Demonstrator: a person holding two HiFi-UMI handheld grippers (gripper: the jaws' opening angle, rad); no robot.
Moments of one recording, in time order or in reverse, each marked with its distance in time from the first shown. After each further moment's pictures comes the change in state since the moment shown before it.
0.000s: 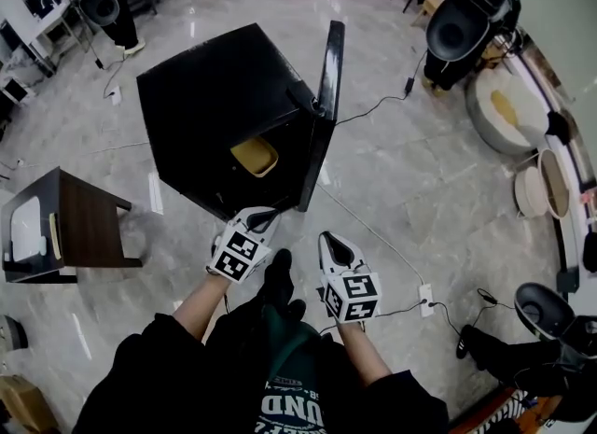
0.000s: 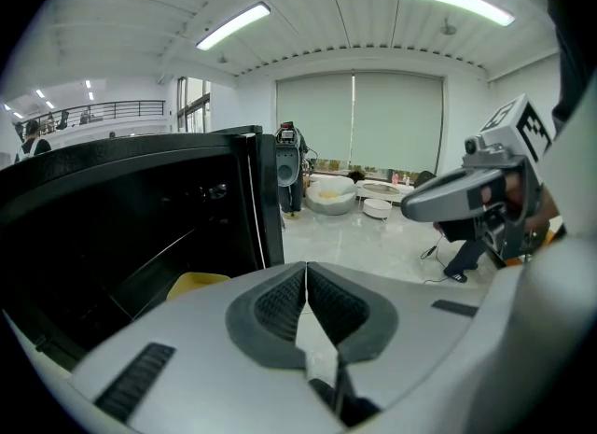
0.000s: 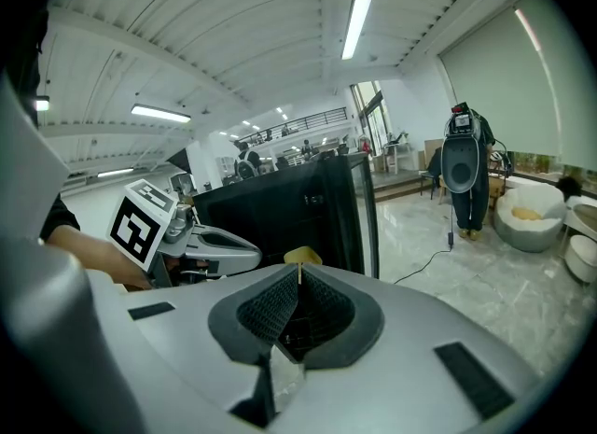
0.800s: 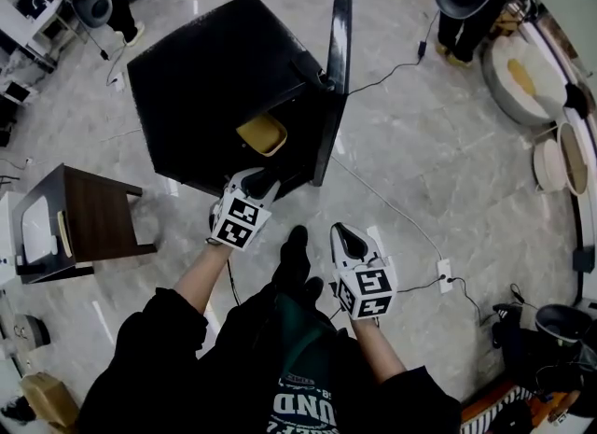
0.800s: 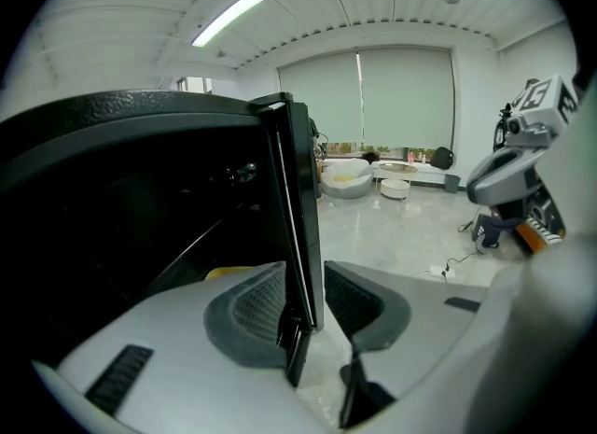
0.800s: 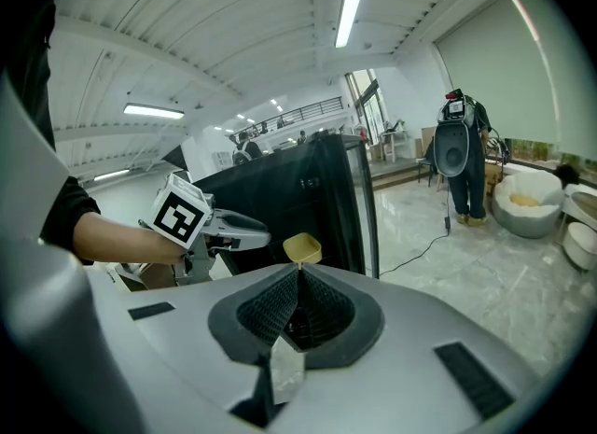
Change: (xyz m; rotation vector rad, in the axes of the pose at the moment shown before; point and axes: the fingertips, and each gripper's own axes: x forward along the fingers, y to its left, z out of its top) left arm 0.032 0.067 -0.023 0.054 0.083 0.104; right arm 0.008 -0.005 -0.028 0.035 0.062 -0.004
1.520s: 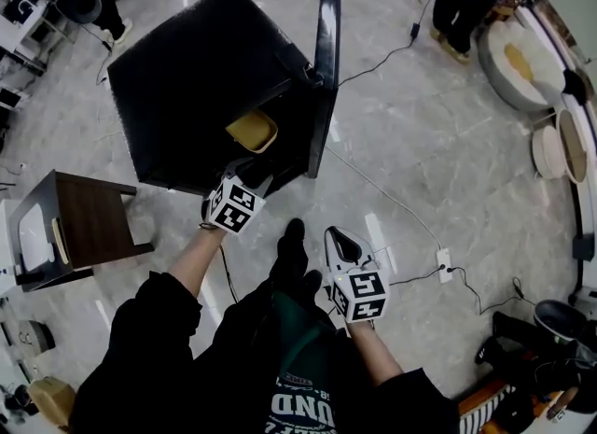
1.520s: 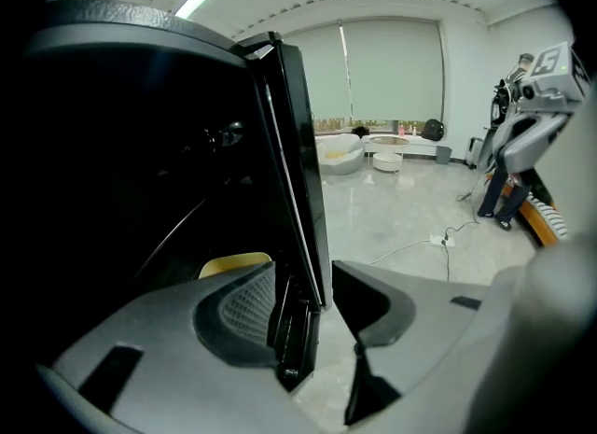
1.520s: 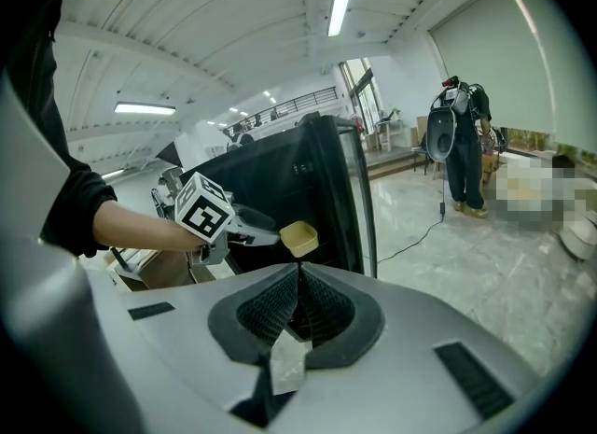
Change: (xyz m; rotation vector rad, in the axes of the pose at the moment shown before) left arm 0.048 0.018 -0.031 0.117 0.130 -0.035; right arm 0.009 -0.005 -0.024 0.041 0.054 -0.012
